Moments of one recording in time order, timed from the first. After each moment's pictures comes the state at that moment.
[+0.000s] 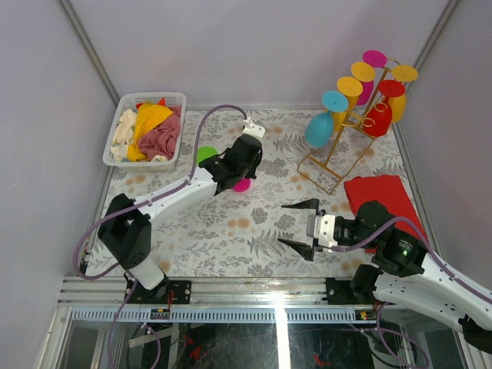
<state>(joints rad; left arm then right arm) -0.76 1.64 1.32 -0.36 -0.33 -0.26 0.99 0.58 0.74 -0.28 -0.39 -0.51</state>
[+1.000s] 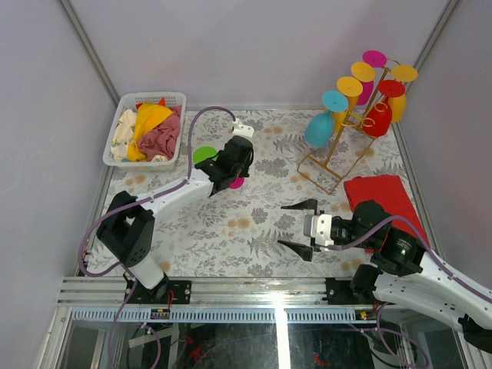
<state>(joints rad) -0.68 1.65 1.20 -0.21 -0.35 -0.28 0.99 0.59 0.74 -0.30 -0.39 -0.50</state>
